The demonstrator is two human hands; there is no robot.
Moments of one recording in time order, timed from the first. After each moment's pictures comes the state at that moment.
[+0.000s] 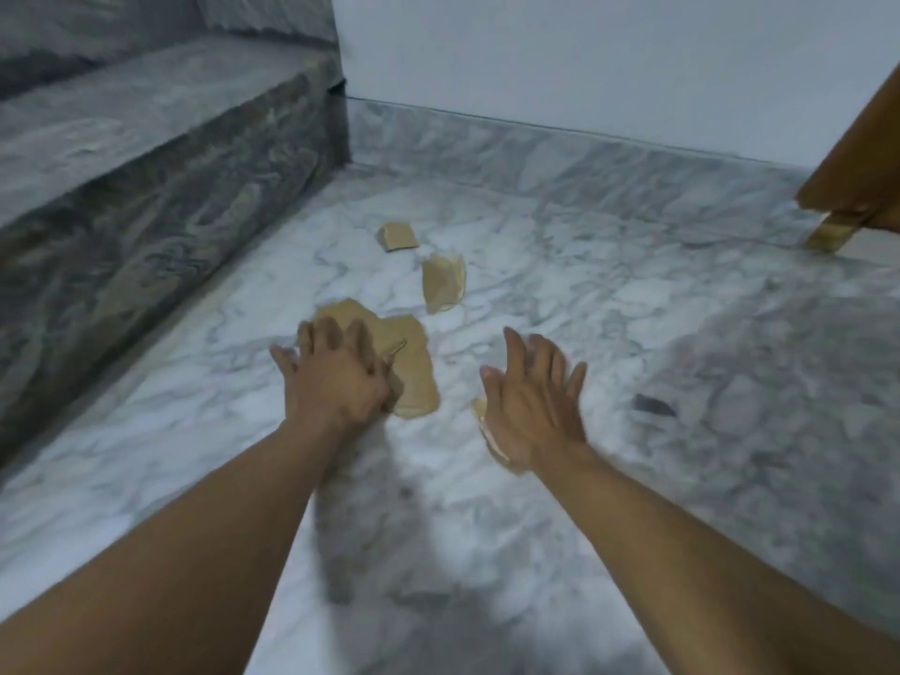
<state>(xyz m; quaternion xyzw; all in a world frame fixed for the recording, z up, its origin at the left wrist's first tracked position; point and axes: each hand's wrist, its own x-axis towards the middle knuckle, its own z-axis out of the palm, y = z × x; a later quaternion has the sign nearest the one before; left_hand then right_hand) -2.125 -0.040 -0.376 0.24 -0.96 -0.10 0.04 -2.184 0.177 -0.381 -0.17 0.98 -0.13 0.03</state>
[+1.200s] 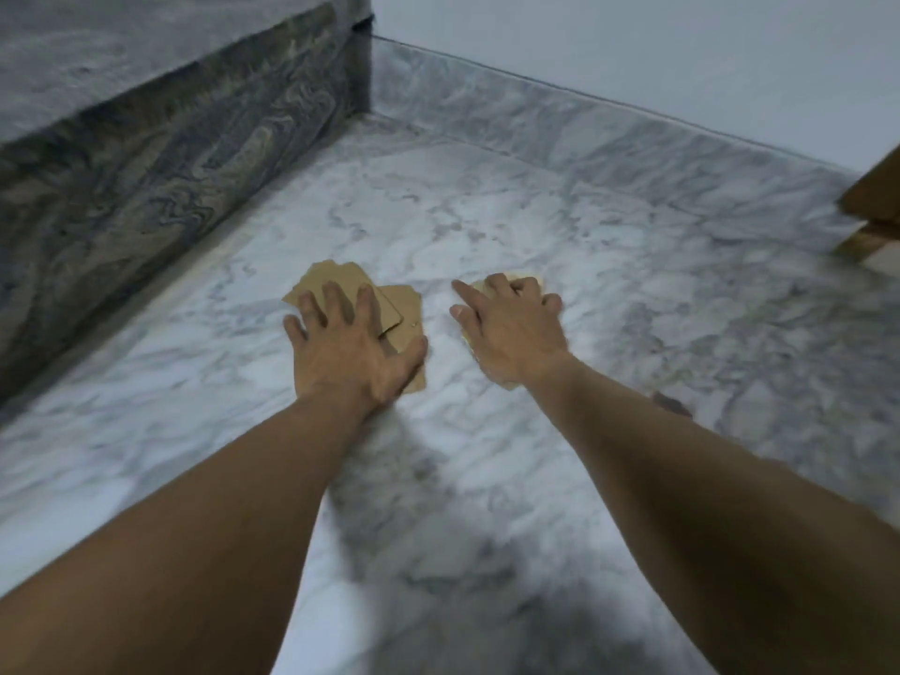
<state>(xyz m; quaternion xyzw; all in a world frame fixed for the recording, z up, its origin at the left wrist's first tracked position) -2.124 -0.038 -0.373 0.28 -0.96 -0.10 -0.03 -2.248 0.124 -0.369 -0.31 0.95 0.00 0.01</state>
